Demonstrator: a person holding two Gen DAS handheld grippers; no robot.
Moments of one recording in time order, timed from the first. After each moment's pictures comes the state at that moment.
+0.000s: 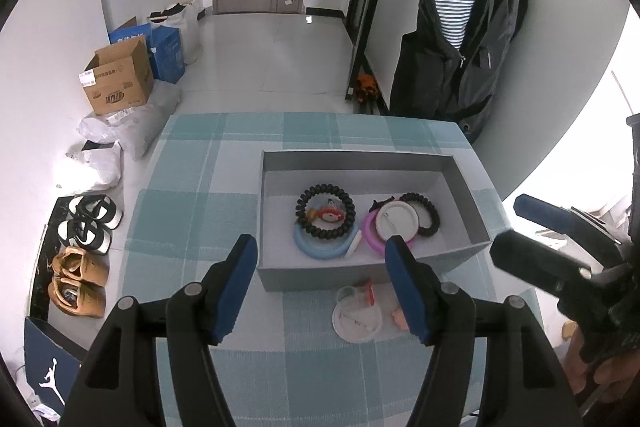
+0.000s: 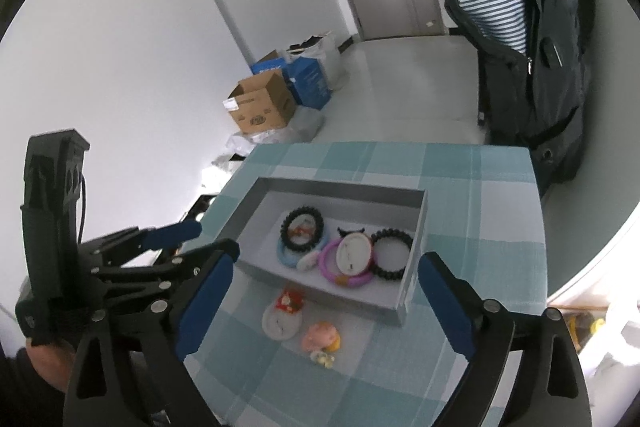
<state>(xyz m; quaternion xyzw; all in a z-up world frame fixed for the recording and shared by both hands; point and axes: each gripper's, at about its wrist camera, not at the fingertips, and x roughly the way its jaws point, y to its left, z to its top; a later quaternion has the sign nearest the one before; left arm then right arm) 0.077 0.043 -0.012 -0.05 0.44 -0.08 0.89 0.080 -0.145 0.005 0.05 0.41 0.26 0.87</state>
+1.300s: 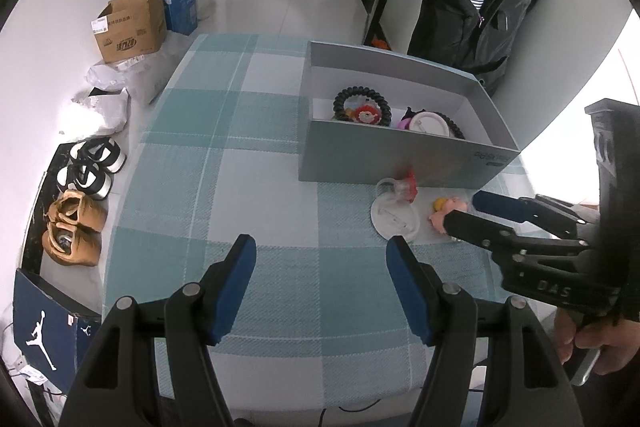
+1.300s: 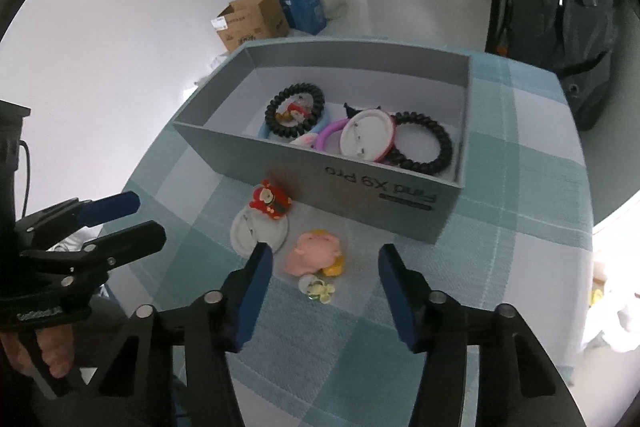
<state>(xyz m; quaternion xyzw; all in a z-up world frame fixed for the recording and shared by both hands) 0.038 0.070 -0.054 -0.07 0.50 -0.07 0.86 0.070 -0.111 -0.069 -0.02 0.51 0.25 0.82</state>
